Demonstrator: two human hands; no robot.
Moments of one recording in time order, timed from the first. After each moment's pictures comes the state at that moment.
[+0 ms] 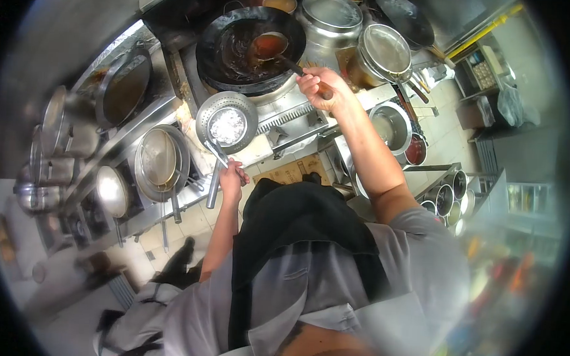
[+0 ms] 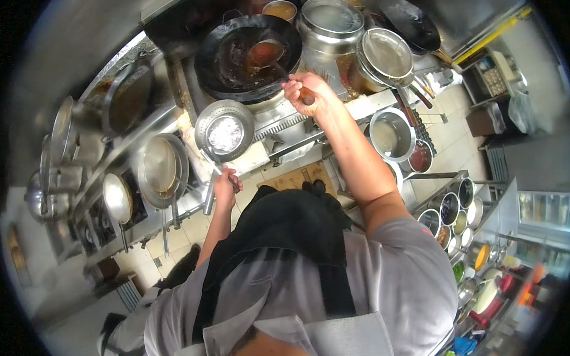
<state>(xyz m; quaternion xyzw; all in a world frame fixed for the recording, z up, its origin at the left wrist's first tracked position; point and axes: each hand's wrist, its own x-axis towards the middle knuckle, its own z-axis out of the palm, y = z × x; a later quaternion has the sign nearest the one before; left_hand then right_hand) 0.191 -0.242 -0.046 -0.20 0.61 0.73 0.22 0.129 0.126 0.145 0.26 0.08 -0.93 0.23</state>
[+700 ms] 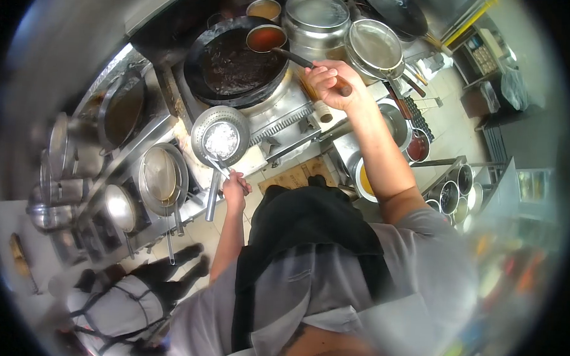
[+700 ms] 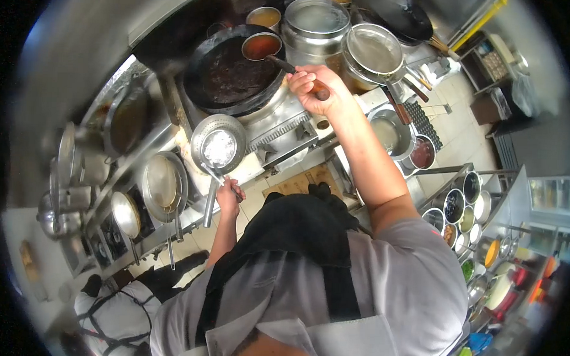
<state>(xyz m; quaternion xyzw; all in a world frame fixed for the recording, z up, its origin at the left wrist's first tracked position) 0.199 -0.208 -0.043 -0.19 0.64 0.72 0.20 0.163 0.192 0.195 0.19 -0.06 -0.95 0.22</state>
